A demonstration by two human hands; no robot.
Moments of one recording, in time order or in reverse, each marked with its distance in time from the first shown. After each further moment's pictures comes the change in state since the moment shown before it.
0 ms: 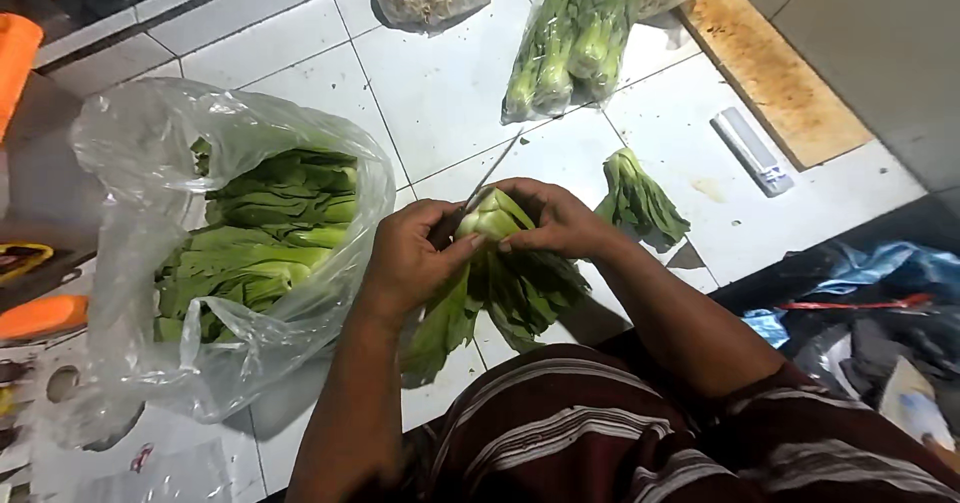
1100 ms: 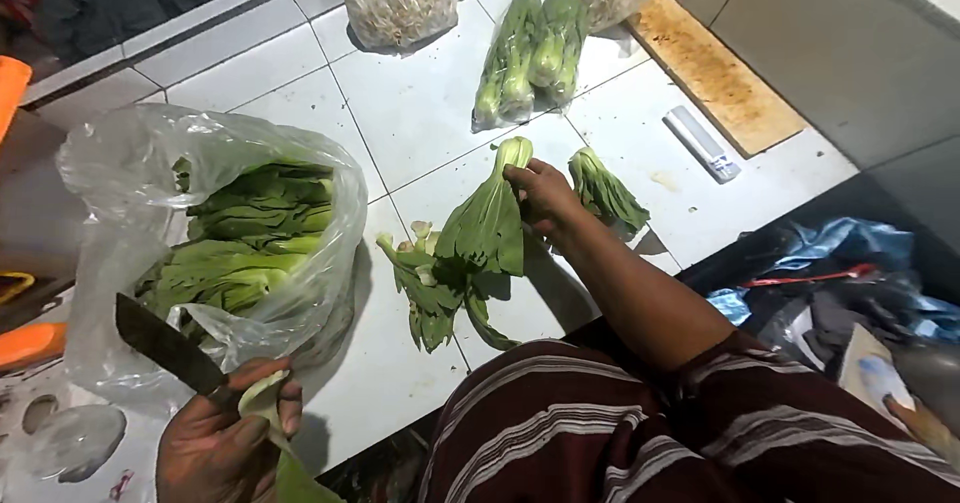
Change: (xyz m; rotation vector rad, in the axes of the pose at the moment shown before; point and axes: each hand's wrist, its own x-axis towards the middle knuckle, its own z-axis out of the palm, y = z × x) left_hand -0.189 -0.018 -0.075 -0.855 0.273 -0.178; right_hand 0.001 0.026 -0.018 0.528 0.857 0.463
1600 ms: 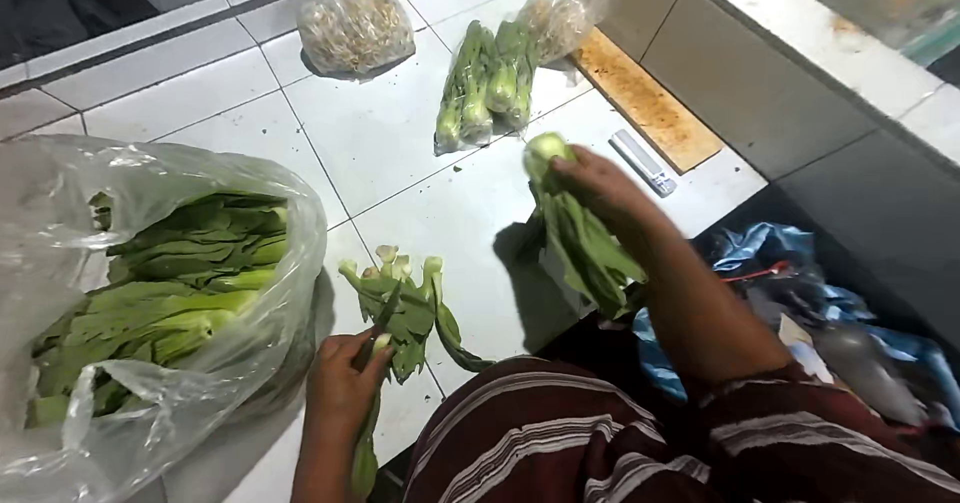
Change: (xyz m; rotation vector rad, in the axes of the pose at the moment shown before) left_hand 0.044 -0.116 0.055 1.106 -0.050 -0.126; right_hand -0.045 -0.087 -0.096 -0.490 -0.181 -0.265
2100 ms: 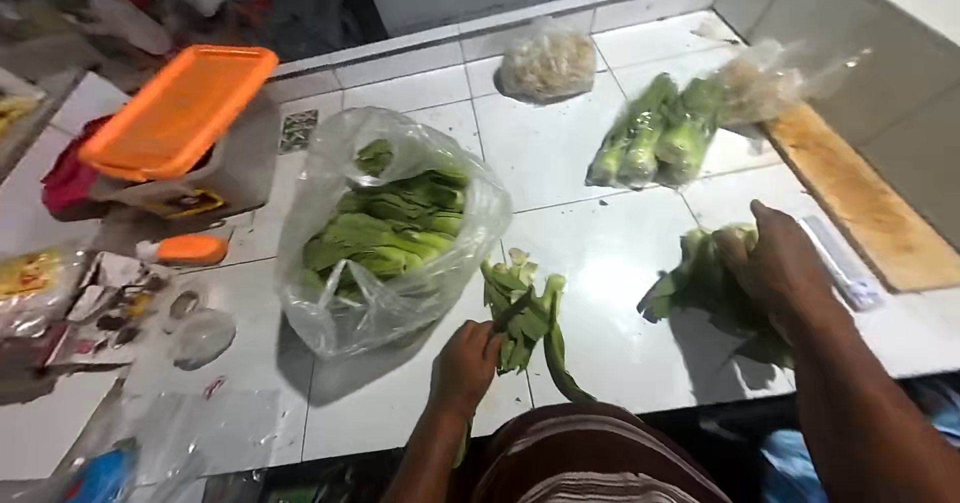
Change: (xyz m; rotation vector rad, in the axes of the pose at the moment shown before) left_hand -0.016 -0.016 0.034 0.123 0.217 0.053; right_hand 0.024 0.008 -0.003 -1.162 0.208 -0.131
